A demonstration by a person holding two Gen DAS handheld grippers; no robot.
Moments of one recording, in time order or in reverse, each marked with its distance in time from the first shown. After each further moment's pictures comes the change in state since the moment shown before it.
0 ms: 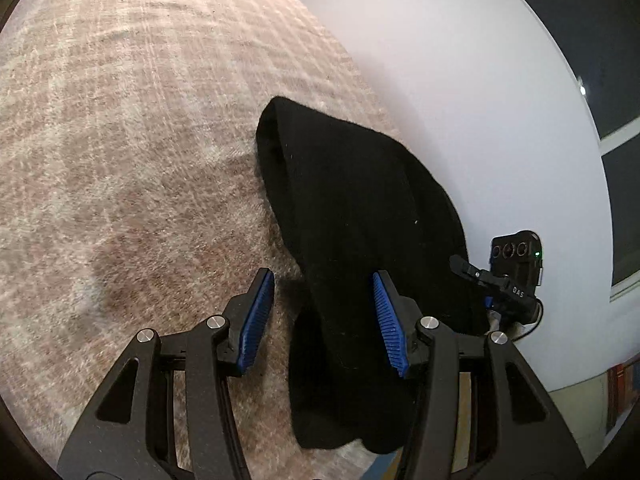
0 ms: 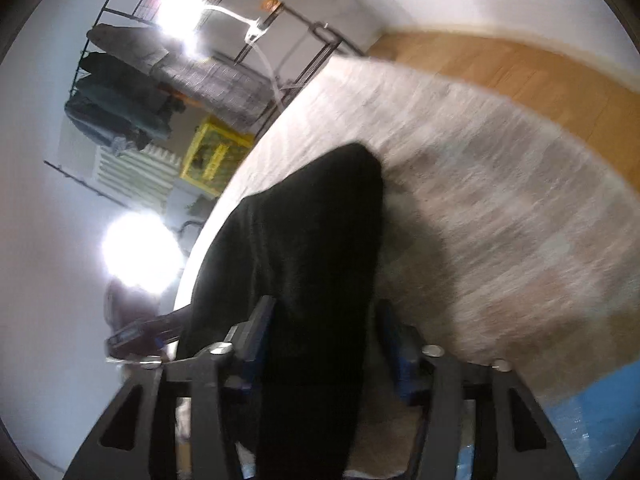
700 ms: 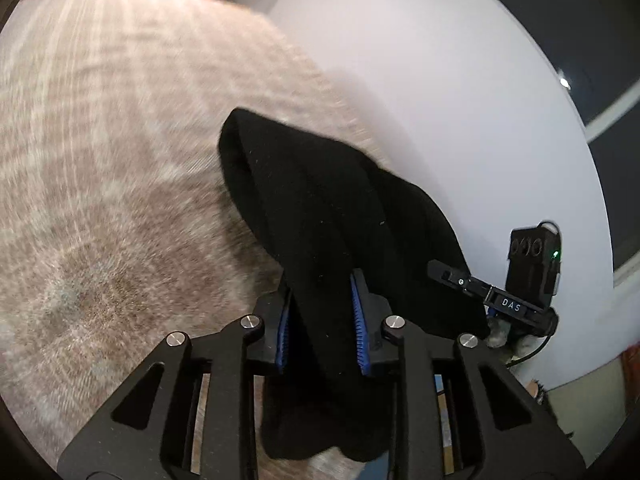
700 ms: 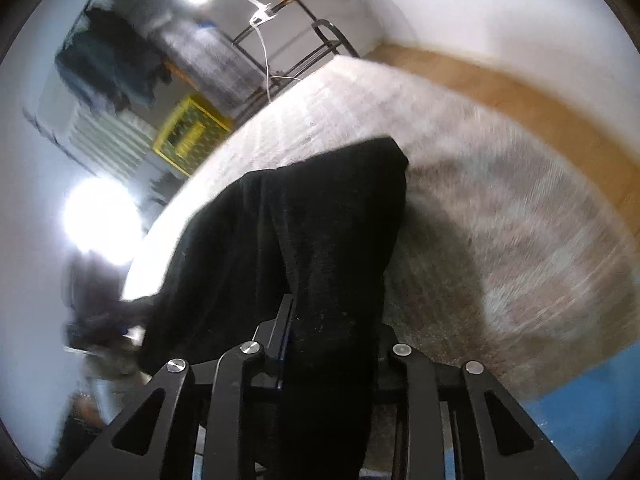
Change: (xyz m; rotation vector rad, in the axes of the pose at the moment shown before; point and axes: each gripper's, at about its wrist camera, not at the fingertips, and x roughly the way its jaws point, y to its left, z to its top) left arm -0.007 -0.028 -0.015 0.076 -0.093 -0.026; right arm 0.002 0.072 -0.008 -0.212 -0.027 -0.295
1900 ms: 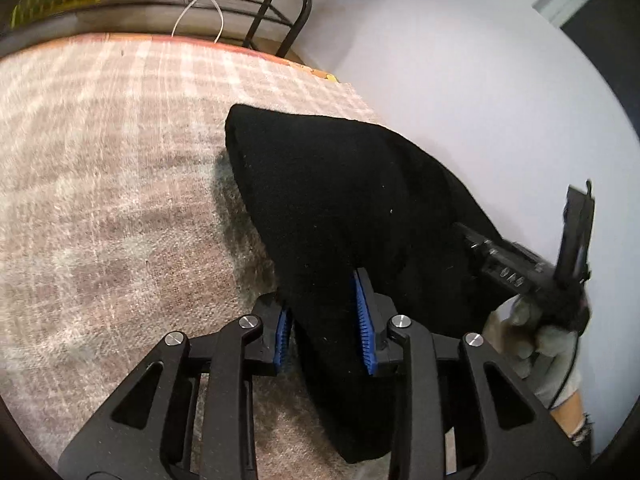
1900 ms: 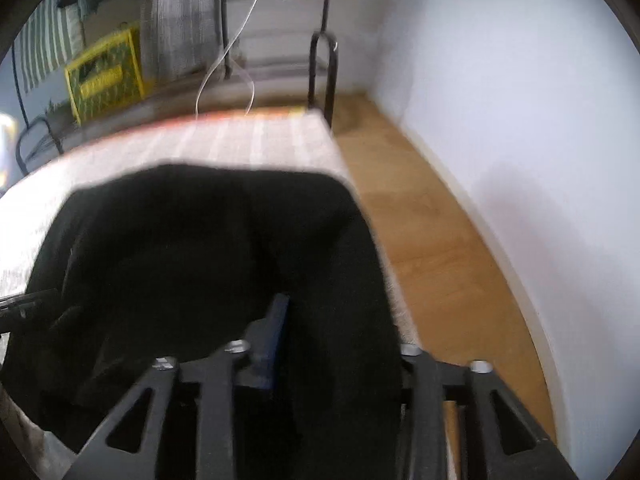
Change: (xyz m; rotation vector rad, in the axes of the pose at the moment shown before) left arm 0.093 0.095 0.166 -0.077 -0.152 0.262; right arm 0.169 0.017 0.238 -0.304 -0.046 -0.452
